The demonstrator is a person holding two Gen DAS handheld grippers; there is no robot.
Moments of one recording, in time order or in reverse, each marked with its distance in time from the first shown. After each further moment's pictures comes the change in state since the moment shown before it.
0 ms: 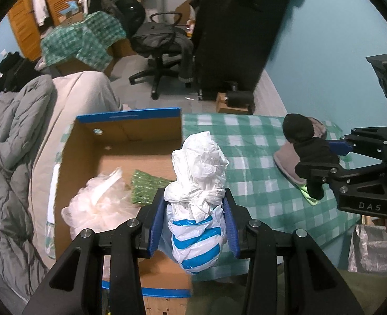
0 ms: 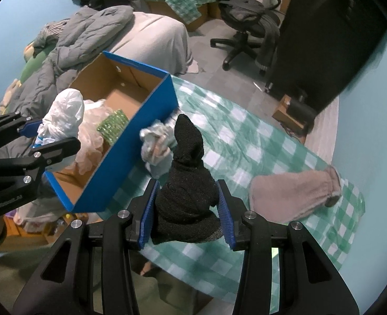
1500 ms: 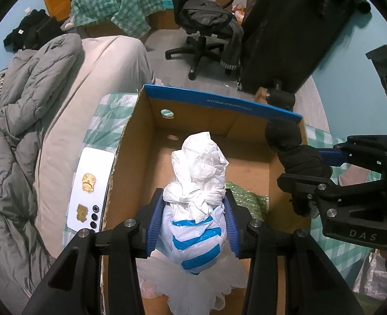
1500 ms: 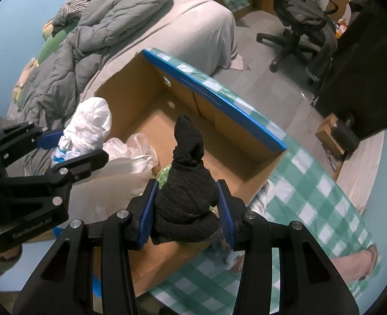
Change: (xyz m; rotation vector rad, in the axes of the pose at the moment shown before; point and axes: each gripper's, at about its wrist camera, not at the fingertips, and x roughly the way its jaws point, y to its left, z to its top) left arm 0.076 0.145 0.019 -0.166 0.104 0.058; right arm 0.124 0.102 0.125 -0.114 0.109 0.135
